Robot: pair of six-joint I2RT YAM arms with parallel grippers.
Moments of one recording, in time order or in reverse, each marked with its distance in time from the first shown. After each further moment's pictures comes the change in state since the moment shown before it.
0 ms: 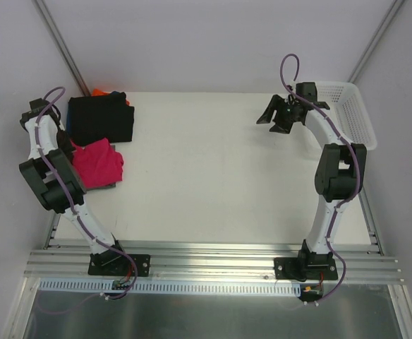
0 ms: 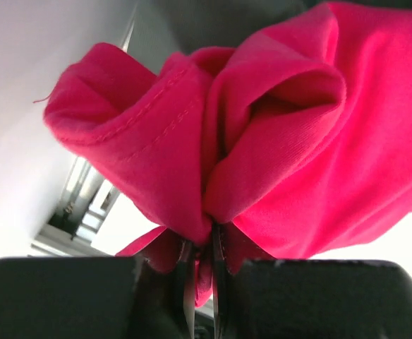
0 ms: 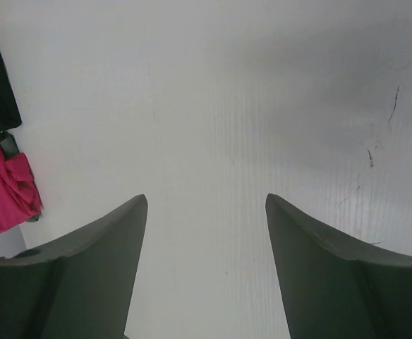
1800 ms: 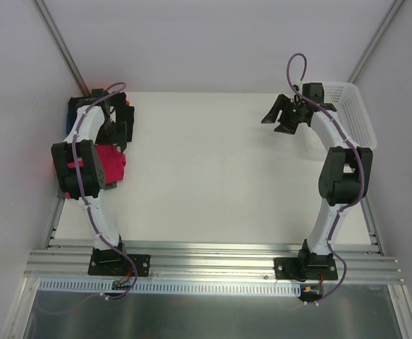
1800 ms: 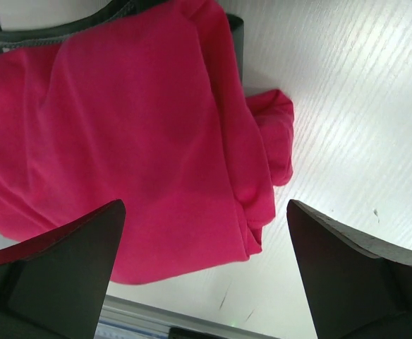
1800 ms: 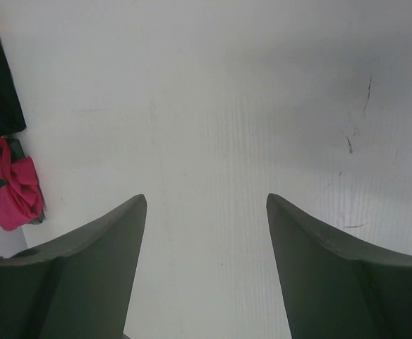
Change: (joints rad) left arm -0.384 0.099 0.033 0.047 -0.071 0.026; right arm -0.031 -0.060 -0.050 0.011 -0.005 -0.004
